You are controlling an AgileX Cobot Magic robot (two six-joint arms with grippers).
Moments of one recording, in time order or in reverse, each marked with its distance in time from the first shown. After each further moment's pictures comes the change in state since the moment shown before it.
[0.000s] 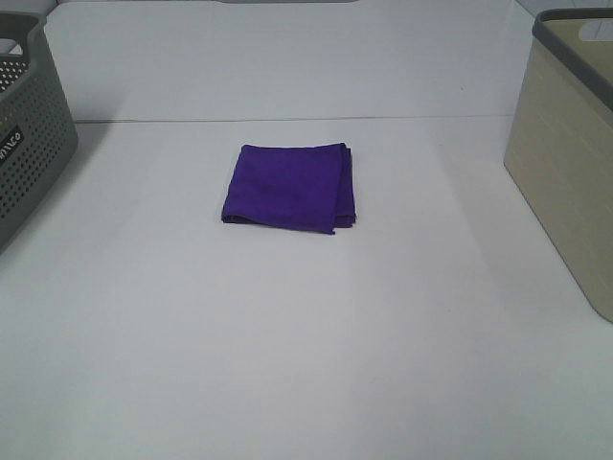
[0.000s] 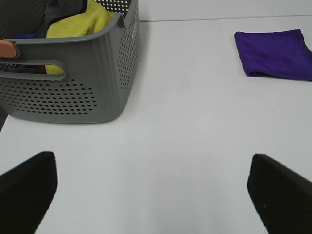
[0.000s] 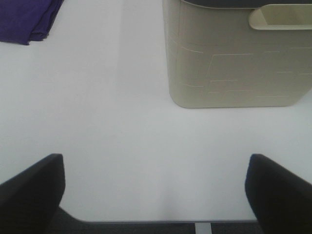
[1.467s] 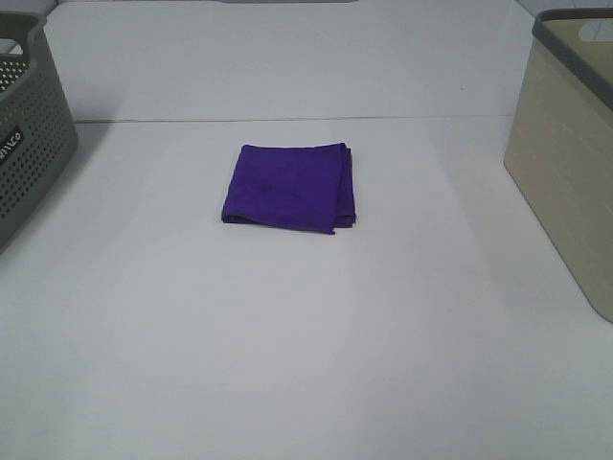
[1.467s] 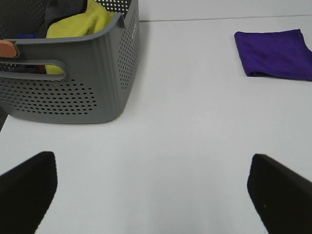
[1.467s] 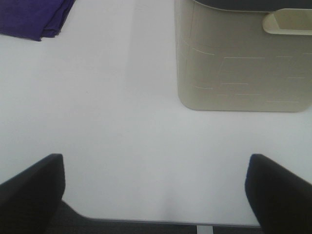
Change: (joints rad) left arm 0.000 0.000 0.000 0.000 0.000 0.000; right arm 0.049 0.000 0.000 -0.003 0.000 0.000
